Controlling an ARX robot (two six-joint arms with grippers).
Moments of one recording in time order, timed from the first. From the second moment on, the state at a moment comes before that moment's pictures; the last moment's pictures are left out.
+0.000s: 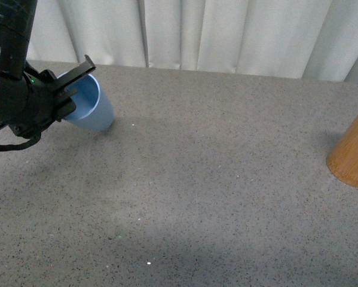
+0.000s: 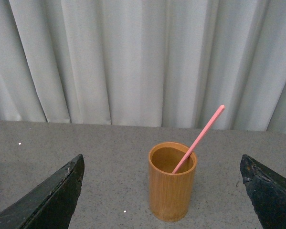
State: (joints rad) left arm -0.23 1.93 0.87 0.32 -0.33 -0.75; right arm 0.00 0.00 0.00 0.00 0.00 0.00
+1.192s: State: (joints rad) left arm -0.53 1.92 0.80 0.37 -0.32 -0.50; right arm 0.00 0.00 0.00 0.00 0.00 0.00
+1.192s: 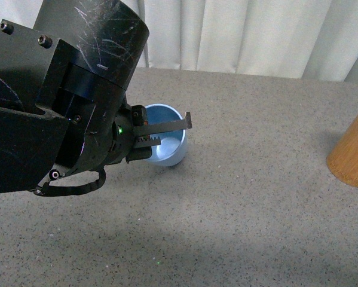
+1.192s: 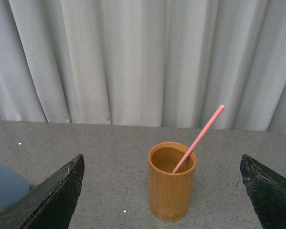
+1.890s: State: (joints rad) left arm -0.53 1.92 0.81 0.34 -0.31 -0.50; right arm 0.00 0.00 0.00 0.00 0.00 0.00
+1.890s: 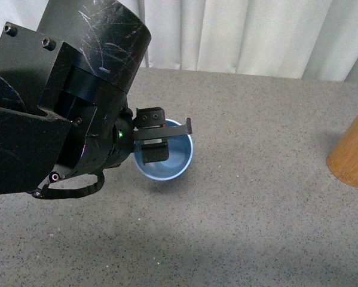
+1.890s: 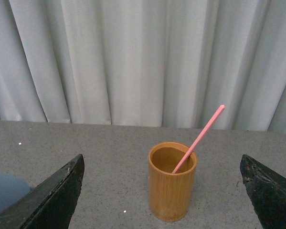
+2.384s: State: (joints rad) left arm -0.53 1.89 0.84 0.31 -0.30 -0.51; right arm 0.00 0.00 0.00 0.00 0.00 0.00
